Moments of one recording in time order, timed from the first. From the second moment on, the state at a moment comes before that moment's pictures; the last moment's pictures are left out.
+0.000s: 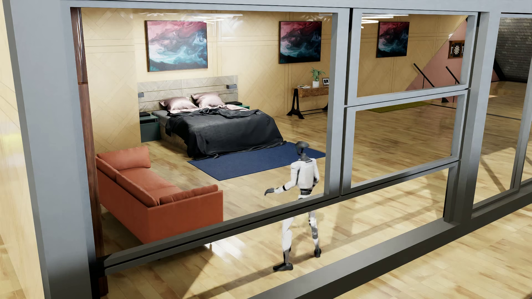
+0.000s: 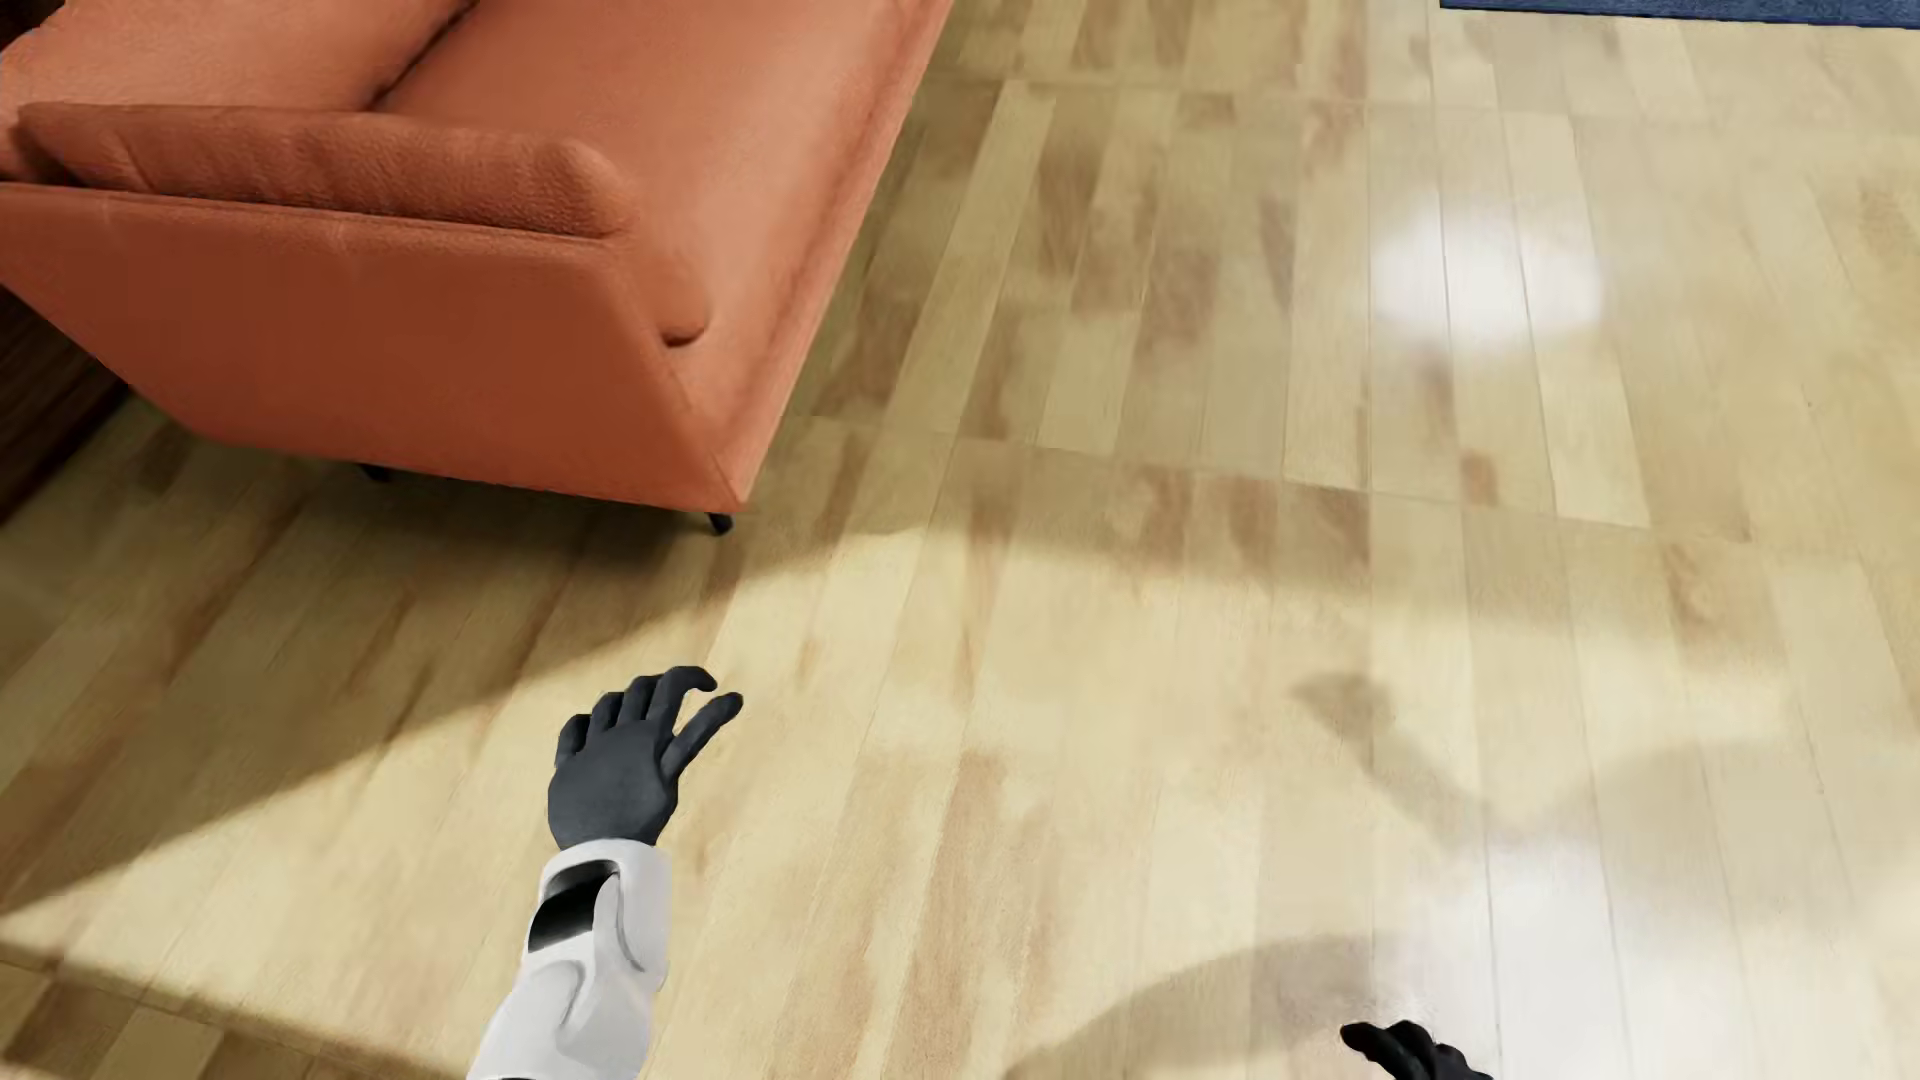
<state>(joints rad) -0.24 -0.19 -0.03 0.44 -0.69 -0.05 0.67 -0.86 0.00 0.35 0.82 -0.11 0.20 0.02 -0.40 0.16 -0.19 -0.24 0.05 -0.05 0.04 0.49 0.57 0.97 -0.85 0.04 0.25 0.36 -0.14</state>
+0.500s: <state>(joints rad) -0.92 0.22 0.12 -0.05 0.17 0.04 0.07 0.10 0.10 0.54 0.34 0.31 -0.14 -0.09 -0.23 0.11 -0.08 0.02 -0.12 -0.25 0.22 0.75 0.28 1.02 -0.71 0.01 -0.11 -0.06 -0.22</state>
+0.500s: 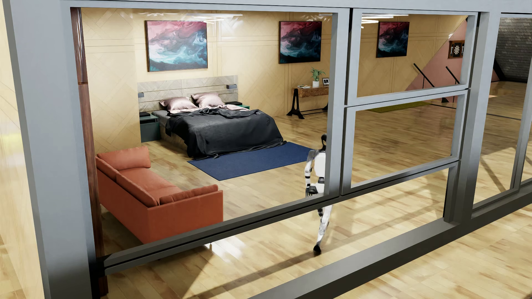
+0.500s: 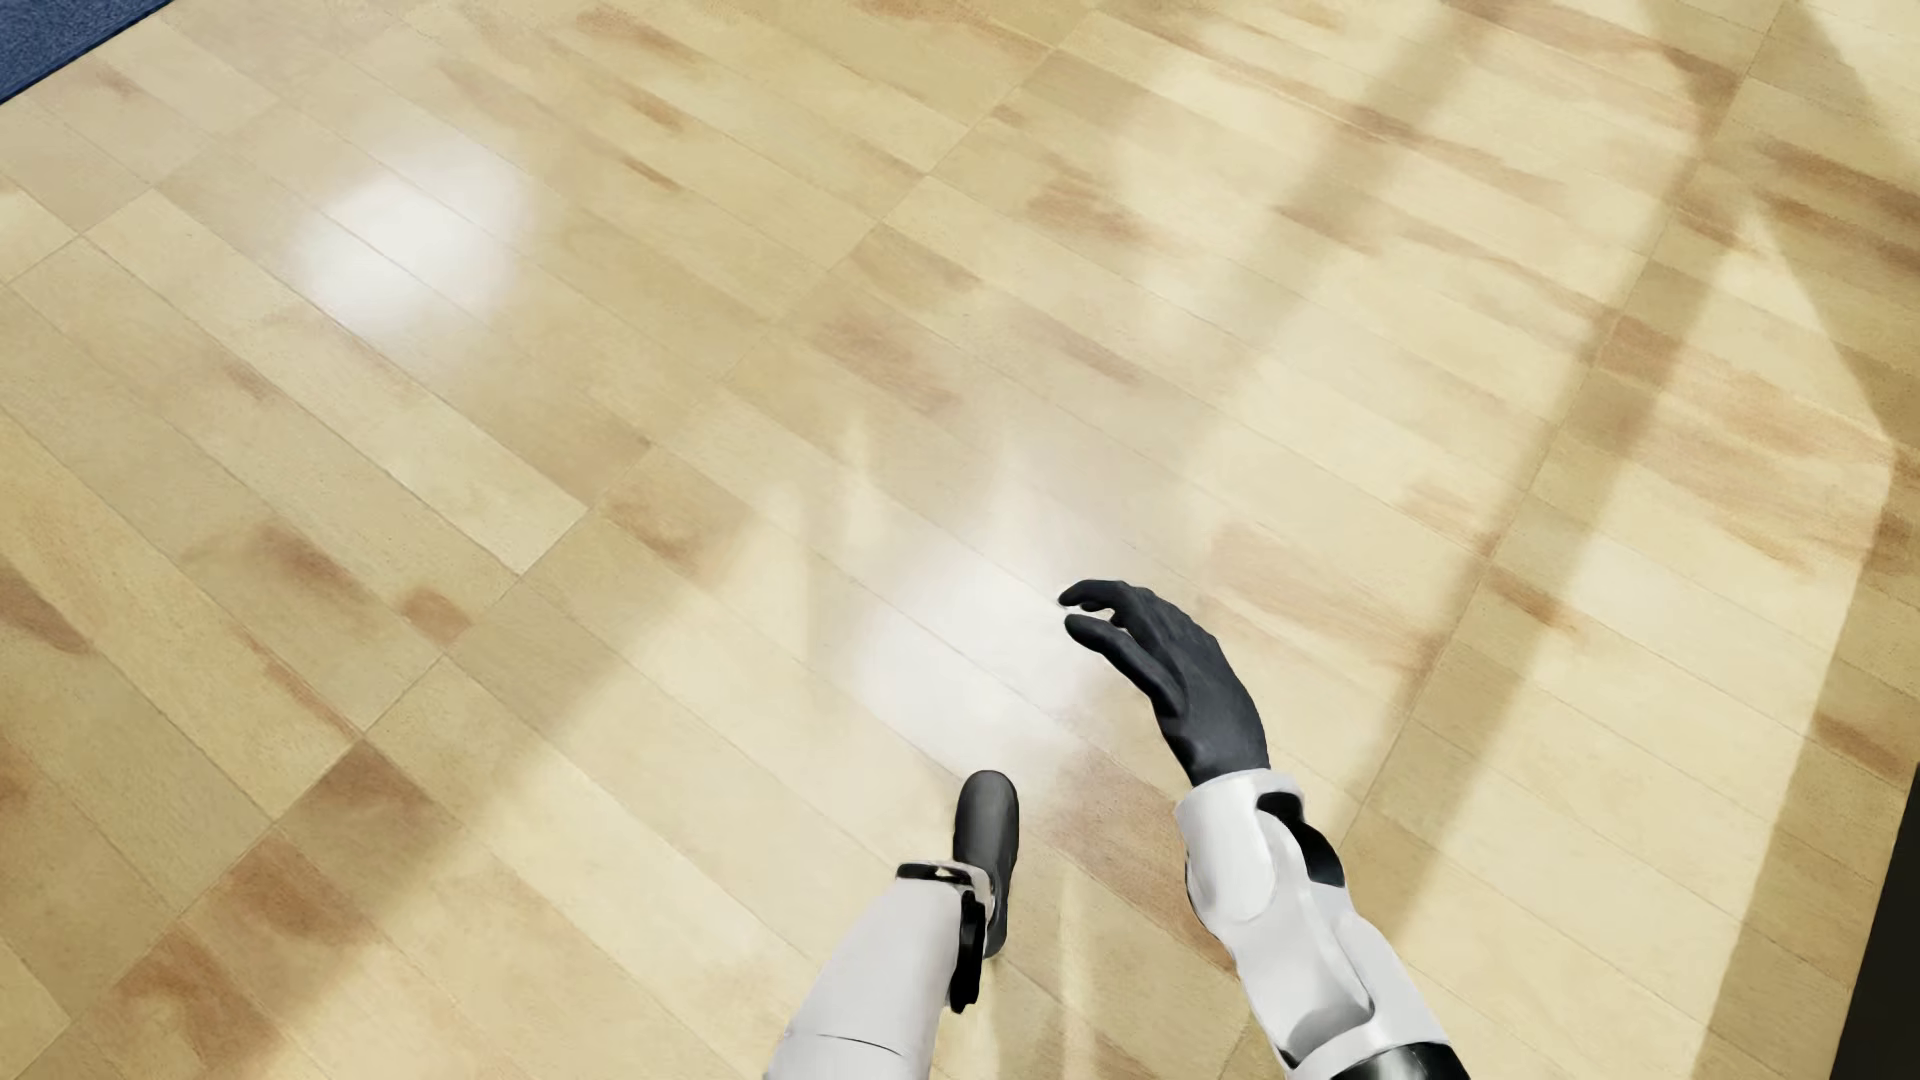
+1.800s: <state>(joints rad) -0.28 -0.70 0.07 -0.25 -0.18 -0.06 0.07 -0.01 0.08 0.52 0.97 -0.10 0.12 -0.27 -0.09 -0.05 -0.23 0.20 0.06 -0.04 0.31 0.72 0.88 0.85 -0.91 0.12 0.18 0.17 0.20</state>
